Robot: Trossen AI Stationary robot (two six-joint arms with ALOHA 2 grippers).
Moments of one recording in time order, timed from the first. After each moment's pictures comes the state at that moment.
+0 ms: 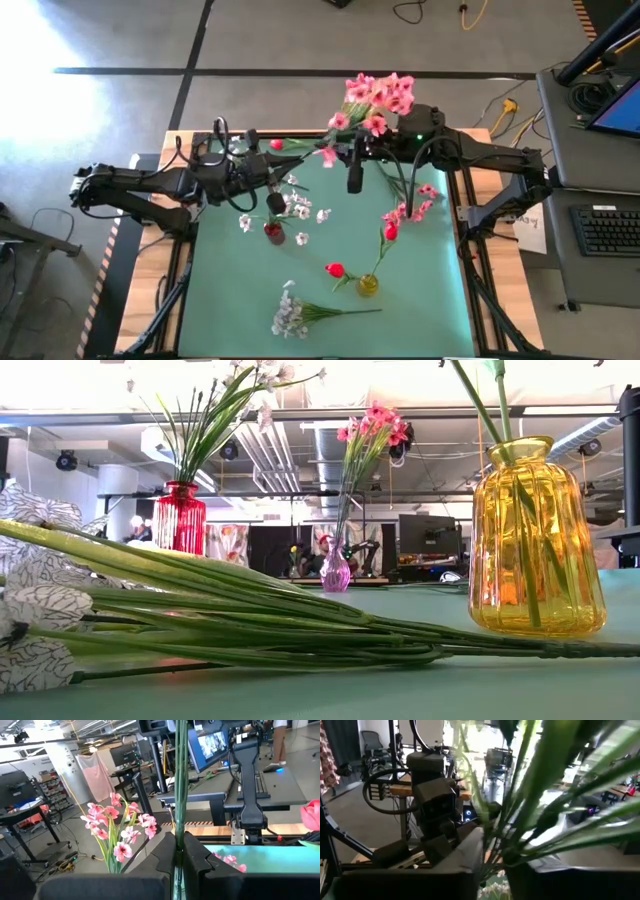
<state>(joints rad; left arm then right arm) -0.06 1.13 1.06 0.07 -0.49 0.25 -0.07 1.53 1.76 -0.24 0.06 -0.14</state>
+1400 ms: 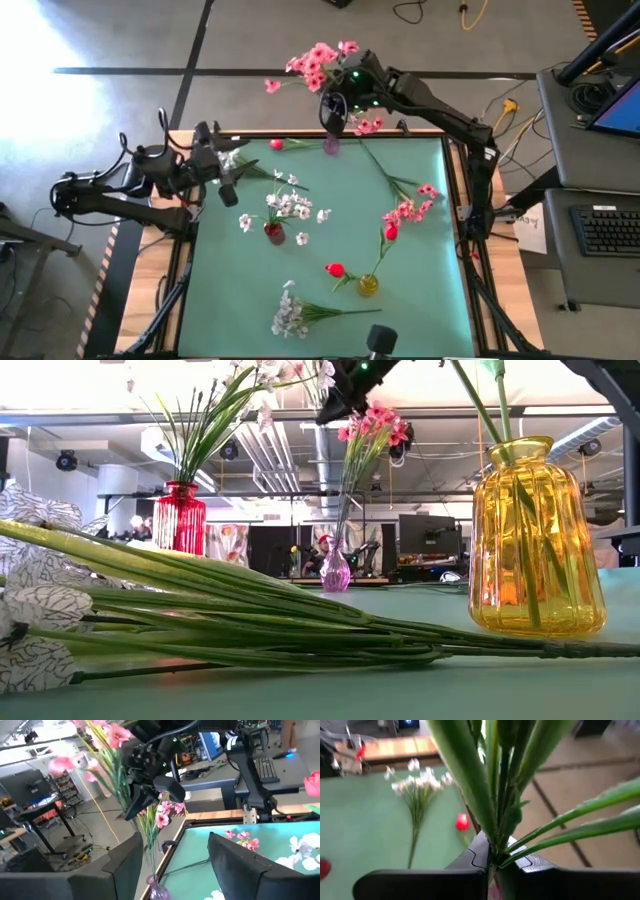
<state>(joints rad) -0.03 0.76 0.98 -0.26 -0.49 0.27 -0.51 1.94 2.20 -0.83 -0.04 -0.24</state>
